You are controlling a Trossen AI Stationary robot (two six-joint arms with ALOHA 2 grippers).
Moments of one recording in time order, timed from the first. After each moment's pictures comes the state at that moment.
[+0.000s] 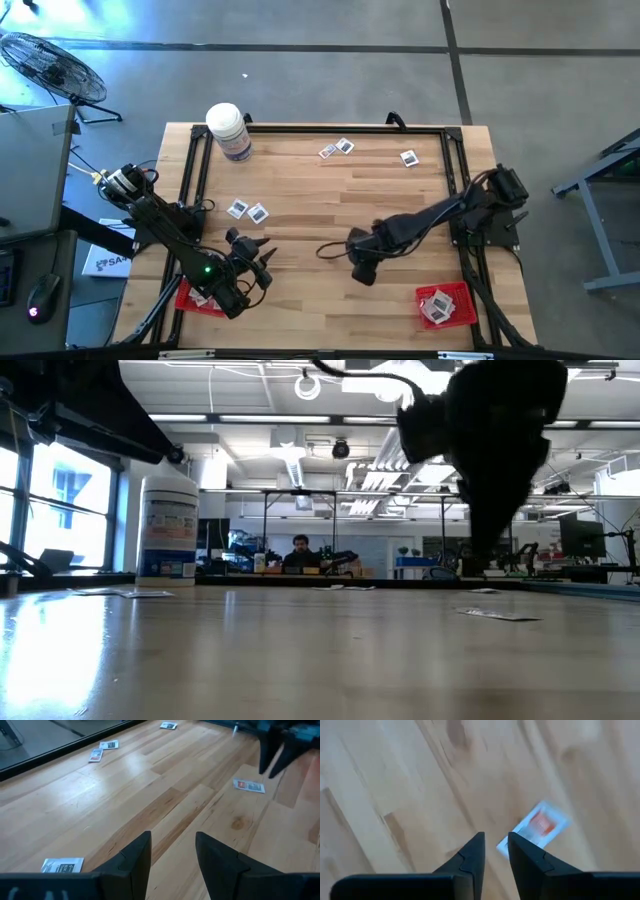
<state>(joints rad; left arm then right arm) -0.80 1.54 0.94 -0.73 -1.11 -1.39 0.31 1.74 1.15 -0.69 0.01 0.78</state>
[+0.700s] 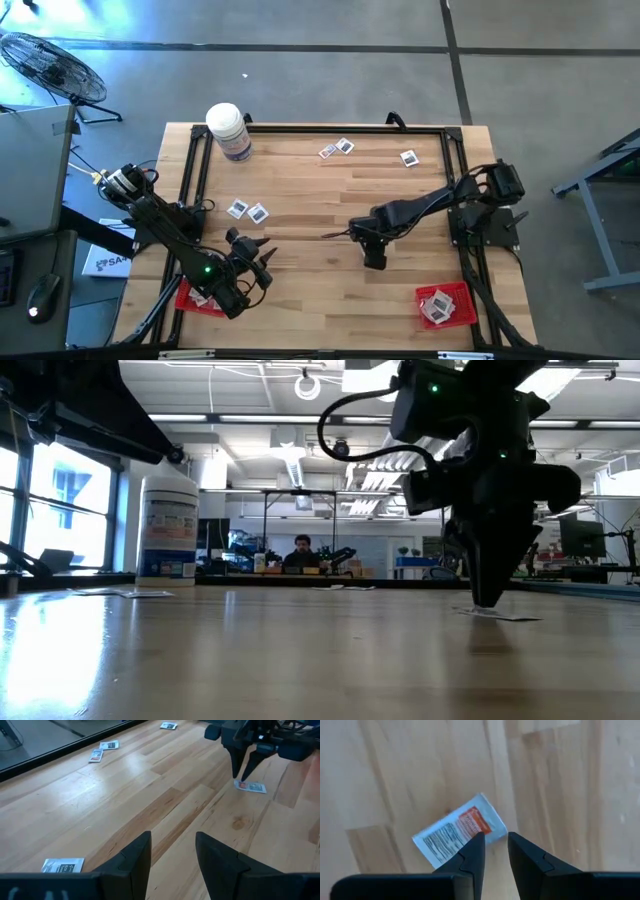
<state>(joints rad) -0.80 1.54 0.94 -0.73 -1.11 -1.39 0.15 1.74 0.97 -0.58 -0.08 0.36</state>
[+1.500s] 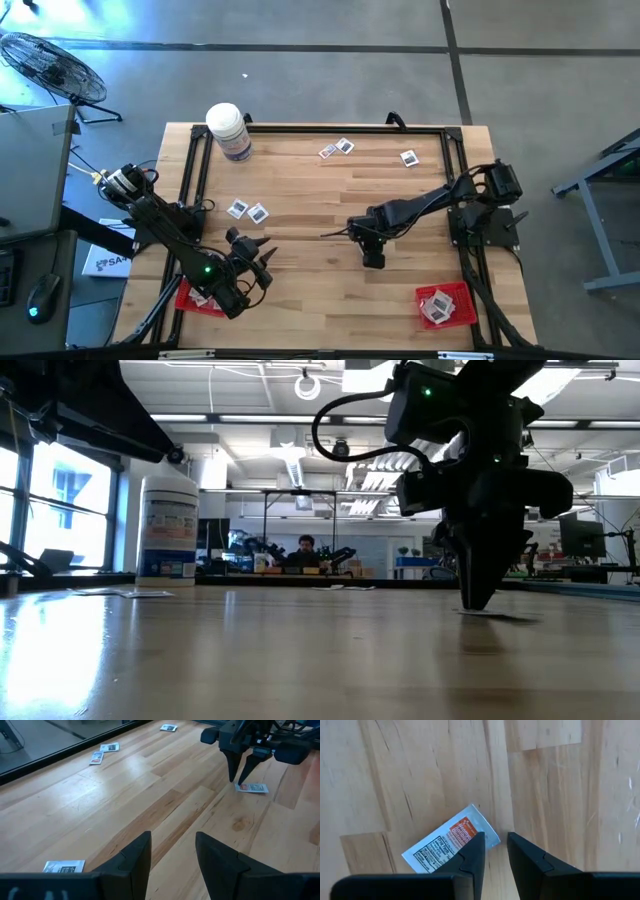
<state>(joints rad) -0.80 1.54 0.94 -0.73 -1.12 -1.38 0.15 1.79 0.97 -0.54 -0.08 0.30</state>
